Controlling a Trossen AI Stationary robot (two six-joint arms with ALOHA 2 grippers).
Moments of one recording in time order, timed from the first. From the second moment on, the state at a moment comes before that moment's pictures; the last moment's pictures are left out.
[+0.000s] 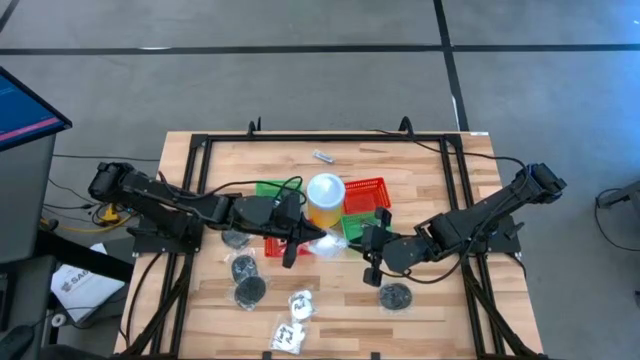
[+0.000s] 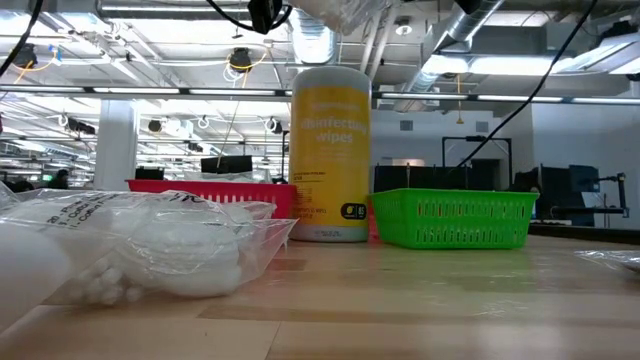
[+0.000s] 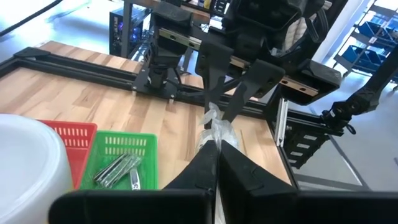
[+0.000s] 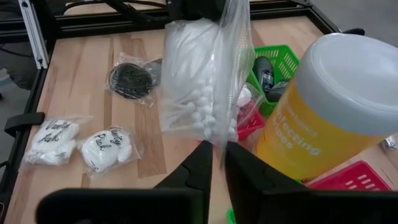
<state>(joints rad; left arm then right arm) -0.22 1.37 0.99 0.13 -0.16 -0.30 0.48 1.43 1.18 -0.46 0.57 0.41</state>
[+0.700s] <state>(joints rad) -0.22 1.32 0.99 -0.08 -0.24 -0.32 0.48 1.43 1.18 -0.55 0.57 0.44</state>
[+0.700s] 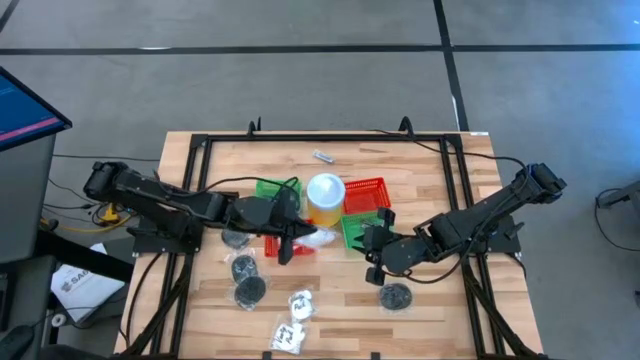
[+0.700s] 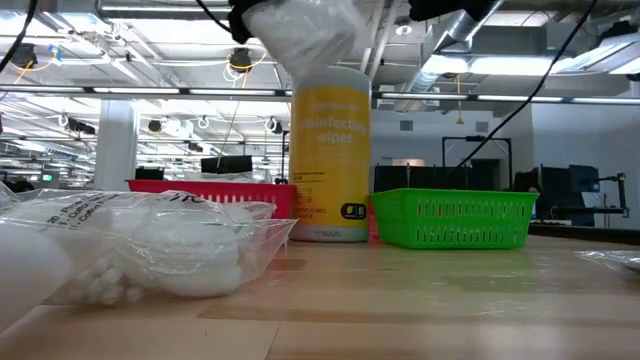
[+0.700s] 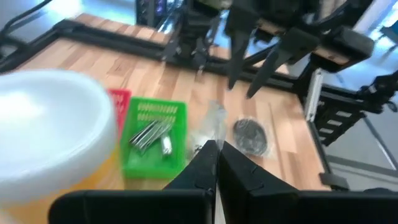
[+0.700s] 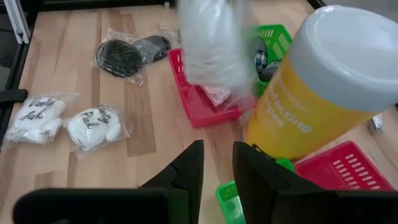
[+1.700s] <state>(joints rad) -0.22 1.30 0.95 -0.43 -0.32 -0.35 0.48 1.43 1.18 -0.56 0.57 0.45</state>
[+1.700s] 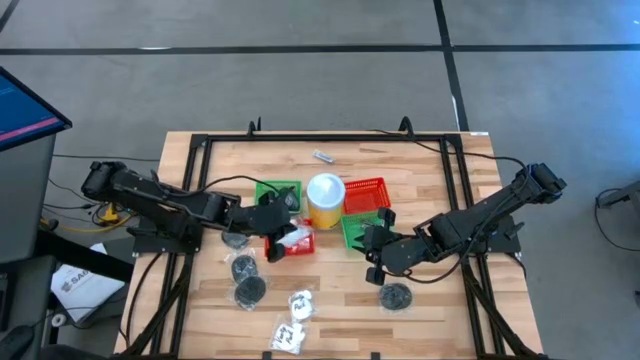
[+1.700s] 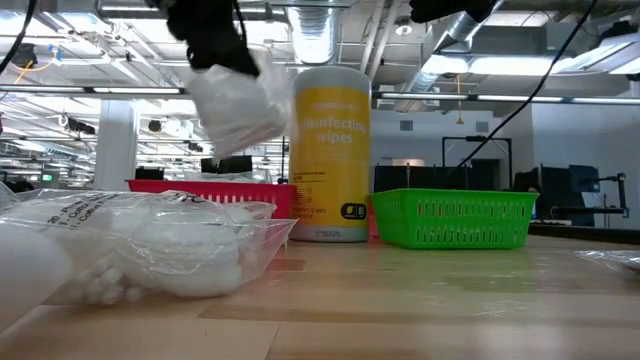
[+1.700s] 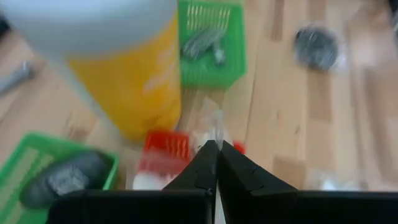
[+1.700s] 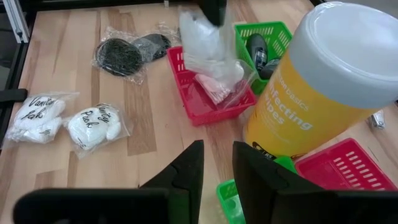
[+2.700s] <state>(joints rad) -0.11 1.30 0.62 -0.17 -0.26 -0.39 0.48 1.43 1.18 -0.56 0.57 0.45</state>
